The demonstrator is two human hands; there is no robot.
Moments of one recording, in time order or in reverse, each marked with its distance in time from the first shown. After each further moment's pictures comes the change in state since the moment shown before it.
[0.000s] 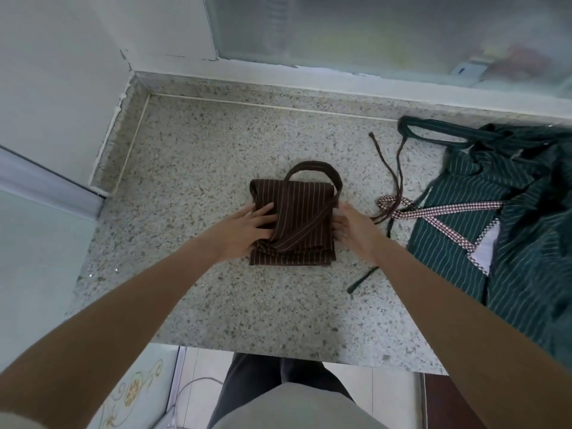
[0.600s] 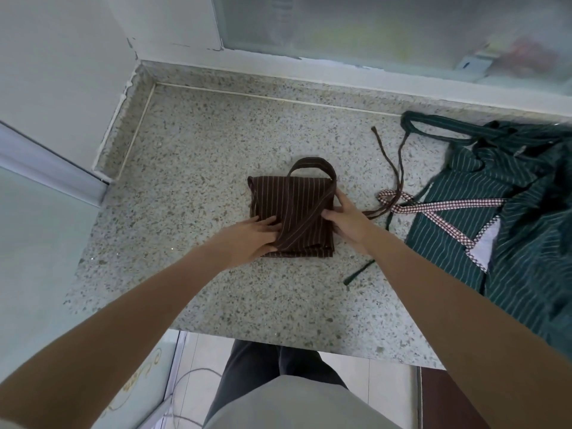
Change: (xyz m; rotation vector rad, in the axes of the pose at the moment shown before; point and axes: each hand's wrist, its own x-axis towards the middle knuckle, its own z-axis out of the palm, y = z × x) left_hand -0.009 0.036 0.015 -0.207 0.185 0.011; right_hand 0.008 0.007 0.002 -0.176 -0.095 -0.113
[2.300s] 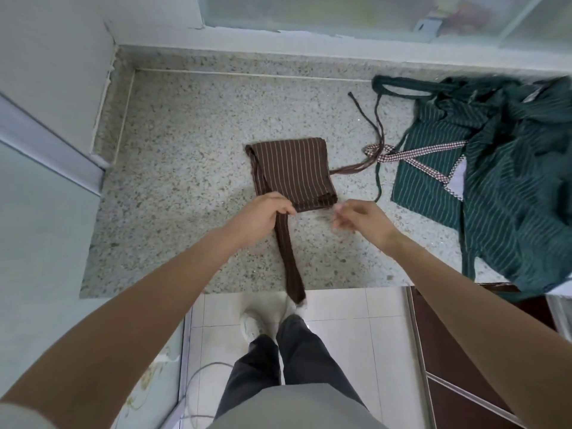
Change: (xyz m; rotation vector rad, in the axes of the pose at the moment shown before) left_hand -0.039 0.036 -0.004 -0.429 0.080 -0.122; right_hand -0.117 0.053 0.038 -0.369 0.277 -0.084
